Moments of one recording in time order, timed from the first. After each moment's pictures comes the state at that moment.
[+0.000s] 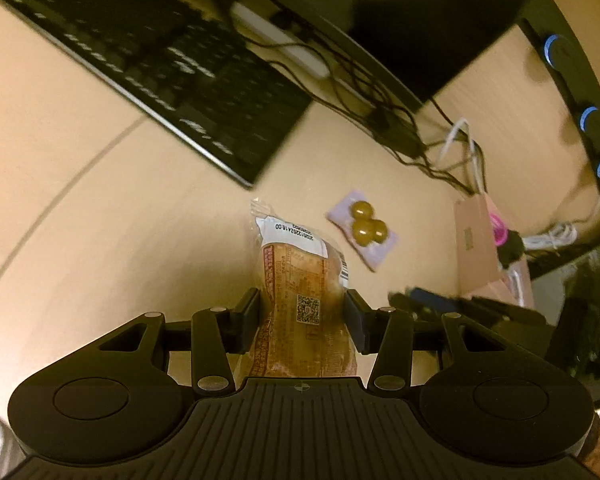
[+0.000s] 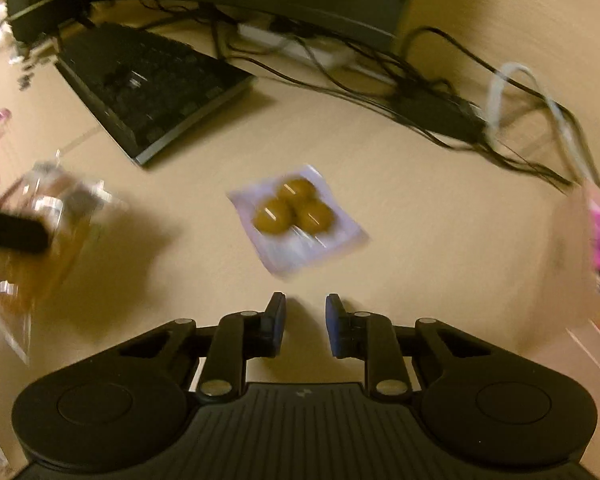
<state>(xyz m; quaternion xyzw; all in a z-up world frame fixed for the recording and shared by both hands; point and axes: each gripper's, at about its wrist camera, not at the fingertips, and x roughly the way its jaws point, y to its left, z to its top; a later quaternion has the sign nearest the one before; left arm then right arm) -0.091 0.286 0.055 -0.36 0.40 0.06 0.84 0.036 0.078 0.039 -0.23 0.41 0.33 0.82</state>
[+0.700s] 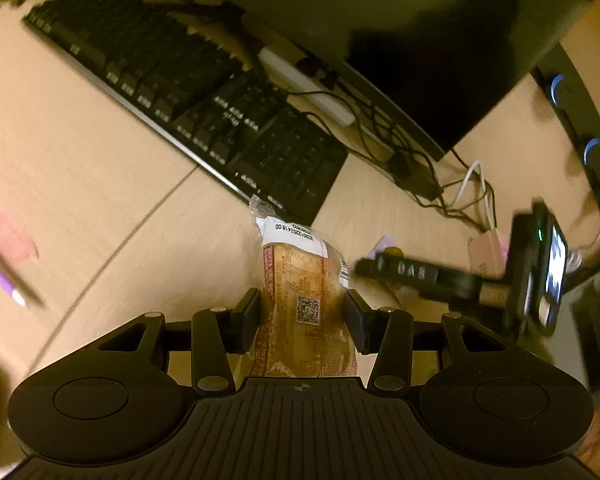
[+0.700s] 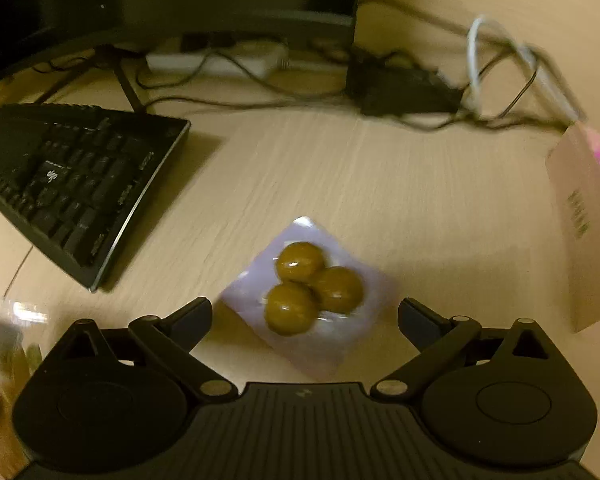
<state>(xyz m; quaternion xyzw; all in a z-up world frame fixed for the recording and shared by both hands) -0.117 0.325 0.058 -0.34 0.35 0.10 0.87 0.085 0.161 0.020 -0.10 0.48 0.22 0.84</state>
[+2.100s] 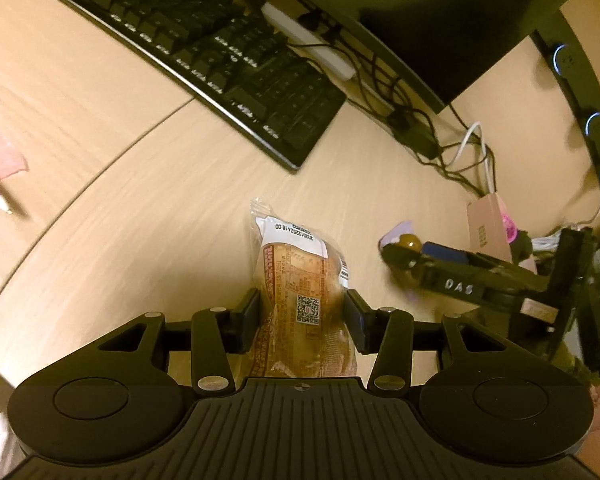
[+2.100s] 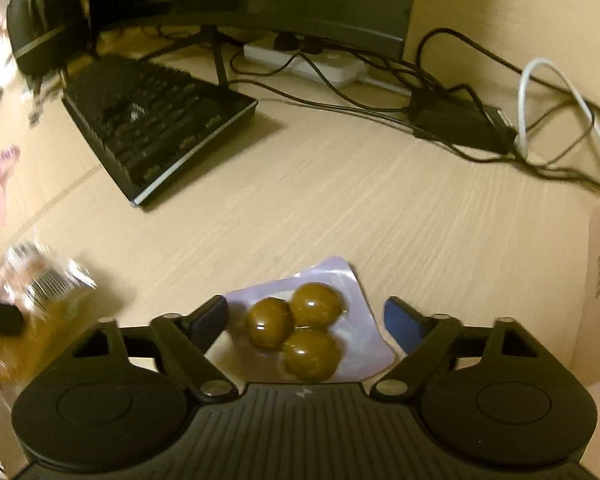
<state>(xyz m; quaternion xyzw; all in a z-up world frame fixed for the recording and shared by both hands) -0.133 0.299 0.039 -0.36 0.39 0.09 0.84 0.067 0.098 0.025 -0.16 0.41 0.38 0.81</state>
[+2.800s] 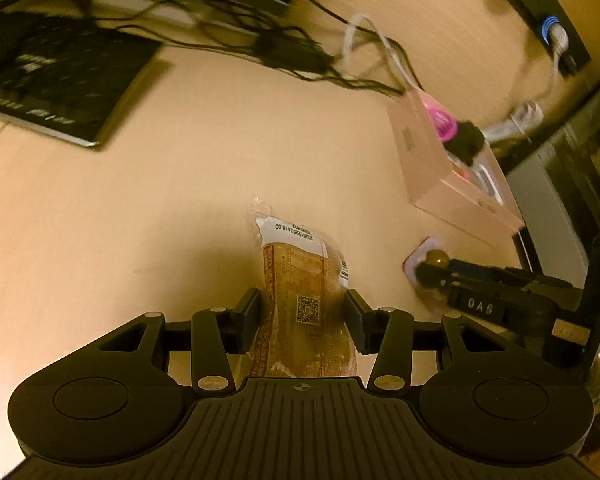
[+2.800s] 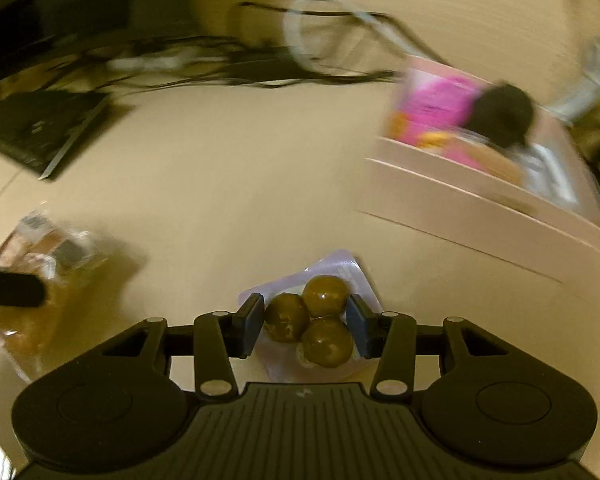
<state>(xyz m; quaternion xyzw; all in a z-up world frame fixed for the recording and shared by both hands) -0.063 0.178 0.052 -0.24 0.45 -0.03 0.86 0.039 -0.064 0.032 -0.10 0.43 0.19 0.88</state>
